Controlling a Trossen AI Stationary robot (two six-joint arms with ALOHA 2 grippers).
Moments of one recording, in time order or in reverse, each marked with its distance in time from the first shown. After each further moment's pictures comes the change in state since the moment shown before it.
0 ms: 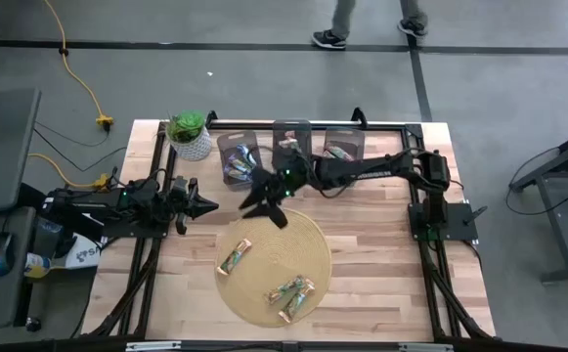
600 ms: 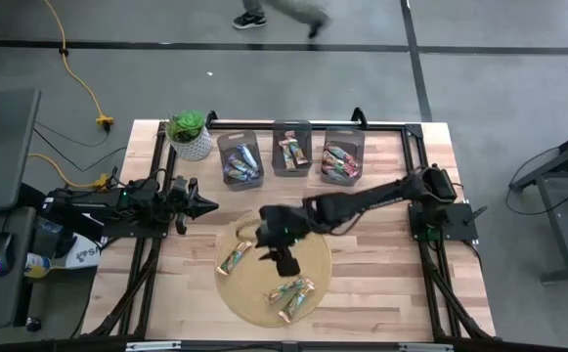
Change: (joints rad) left arm 0.000 0.000 0.000 0.000 0.000 0.000; right arm 0.287 -0.001 0.144 -0.533 0.395 -0.194
